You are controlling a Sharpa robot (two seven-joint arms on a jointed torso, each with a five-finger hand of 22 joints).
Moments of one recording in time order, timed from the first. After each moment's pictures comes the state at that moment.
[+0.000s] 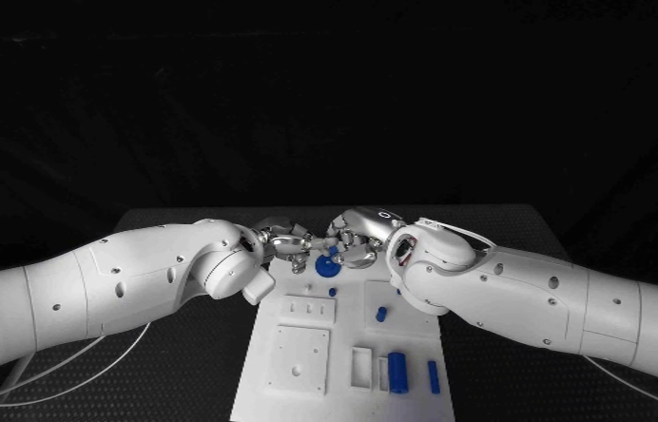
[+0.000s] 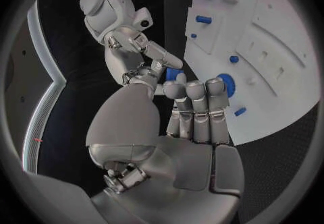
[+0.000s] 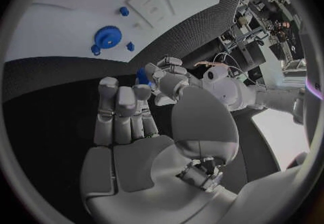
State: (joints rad) left arm 1.36 -0.71 -0.20 1.40 -0.38 -0.17 -0.17; left_hand 1.15 -0.14 0.21 0.29 0.05 0.99 0.06 0.34 0.47 1.34 -0.05 0.98 0.77 1.19 -0.15 1.10 0.92 0.09 0.99 -0.15 0.95 1.31; right arm 1.25 -0.54 -0.08 1.42 -1.48 -0.32 -0.24; right_hand 1.08 -0.12 0.75 -0.25 0.05 0.92 0.09 0.37 0.53 1.11 -0.01 1.11 0.88 1.28 -0.13 1.24 1.06 0.24 1.12 -0.04 0.97 1.31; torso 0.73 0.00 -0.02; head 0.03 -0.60
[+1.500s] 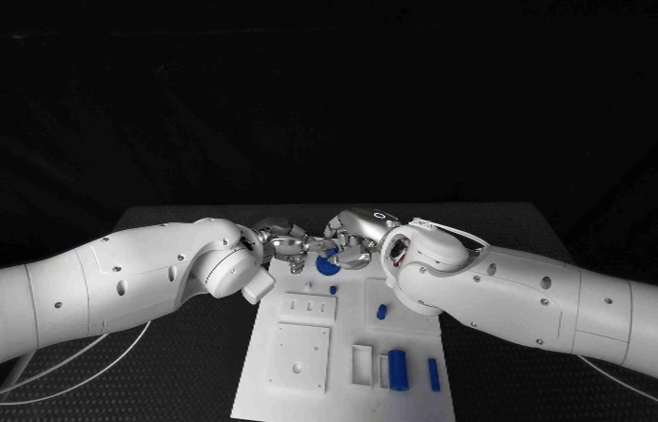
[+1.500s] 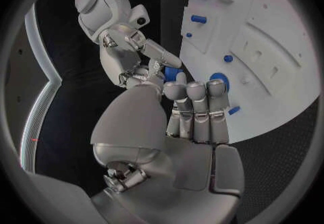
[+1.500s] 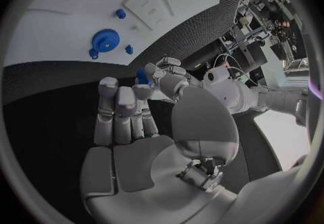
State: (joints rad) left arm 1.36 -0.71 -0.20 1.40 -0.37 -0.18 -0.20; left_hand 1.24 -0.07 0.16 0.29 0.05 1.00 0.06 0.33 0.48 1.34 -0.05 1.01 0.76 1.18 -0.15 1.13 0.89 0.09 0.96 -0.14 0.99 1.31; right arm 1.25 -0.52 -0.09 1.42 -1.49 -0.30 -0.27; right_hand 1.08 -0.12 0.76 -0.25 0.05 0.92 0.09 0.38 0.53 1.11 -0.01 1.10 0.88 1.28 -0.13 1.24 1.06 0.24 1.13 -0.03 0.97 1.31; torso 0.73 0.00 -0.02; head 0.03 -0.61
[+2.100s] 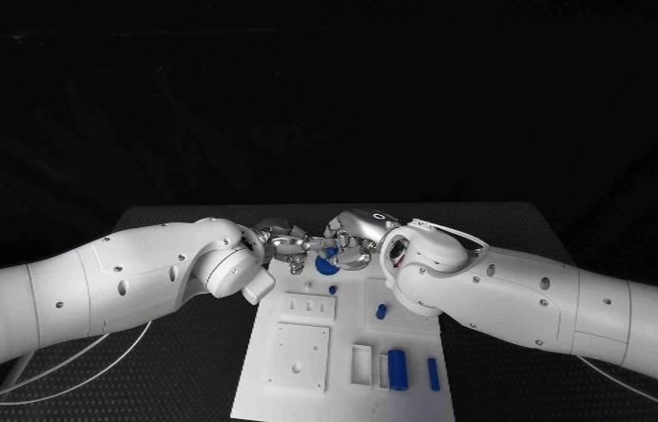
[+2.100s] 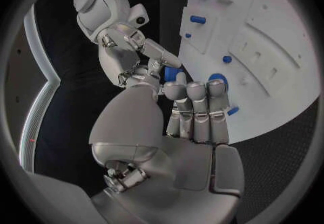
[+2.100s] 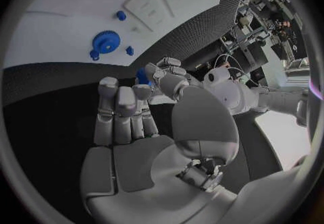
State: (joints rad) left arm 1.36 -0.70 -0.20 1.40 -0.37 -0.18 -0.22; left_hand 1.20 -0.11 0.13 0.29 0.05 1.00 0.06 0.32 0.49 1.34 -0.05 1.01 0.75 1.18 -0.15 1.14 0.87 0.09 0.96 -0.14 1.00 1.31; right arm 1.25 -0.52 -0.09 1.42 -1.49 -0.30 -0.28; right_hand 1.08 -0.12 0.76 -0.25 0.05 0.92 0.09 0.37 0.53 1.11 -0.01 1.10 0.88 1.28 -0.14 1.24 1.06 0.24 1.13 -0.03 0.97 1.31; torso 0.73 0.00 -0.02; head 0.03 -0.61
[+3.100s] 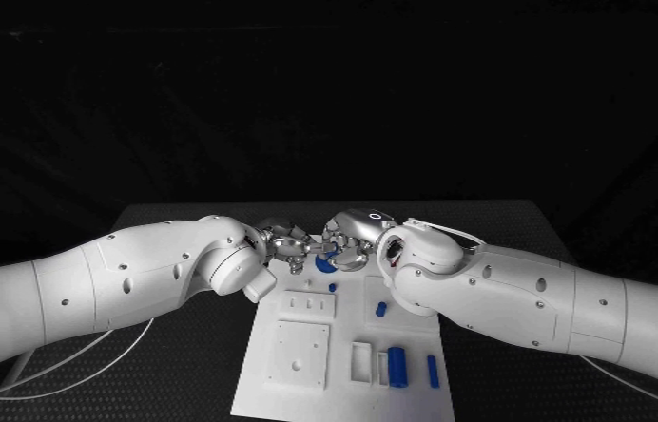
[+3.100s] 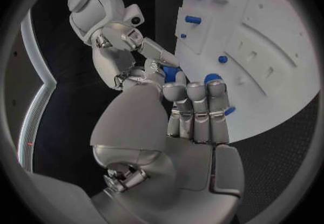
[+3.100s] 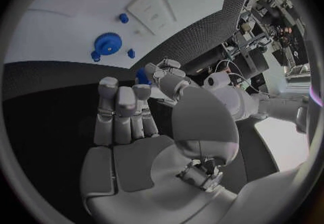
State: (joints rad) left arm 1.36 -0.69 -0.20 1.39 -0.39 -0.19 -0.26; left_hand 1.28 -0.10 0.14 0.29 0.08 1.06 0.05 0.33 0.50 1.35 -0.06 1.03 0.73 1.18 -0.16 1.17 0.84 0.09 0.95 -0.14 1.01 1.30; right arm 1.25 -0.50 -0.09 1.42 -1.55 -0.28 -0.31; right_hand 1.08 -0.12 0.77 -0.26 0.05 0.92 0.09 0.37 0.53 1.11 -0.01 1.10 0.88 1.29 -0.13 1.24 1.06 0.24 1.13 -0.03 0.97 1.31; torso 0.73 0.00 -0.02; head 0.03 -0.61
